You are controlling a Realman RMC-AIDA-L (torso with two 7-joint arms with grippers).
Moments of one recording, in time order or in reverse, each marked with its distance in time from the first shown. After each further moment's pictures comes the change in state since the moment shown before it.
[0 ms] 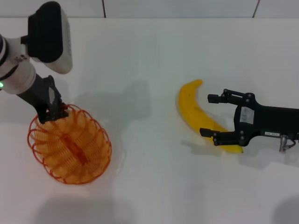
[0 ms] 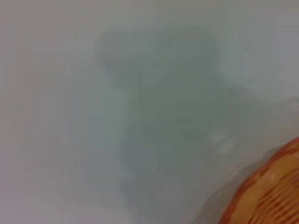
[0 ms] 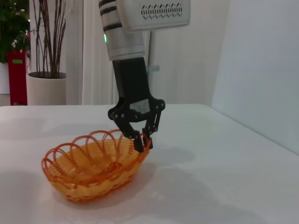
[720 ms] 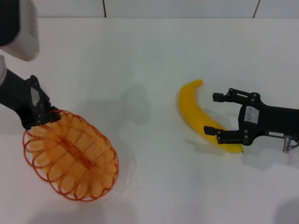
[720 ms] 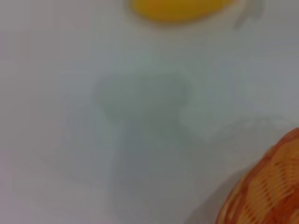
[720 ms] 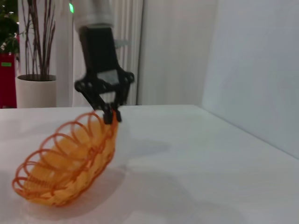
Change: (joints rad) left arm 0.109 0.005 -0.139 0.302 -0.112 0.289 -0.037; right arm -0.016 -0.001 0.028 -0.003 0.001 0.000 -0.001
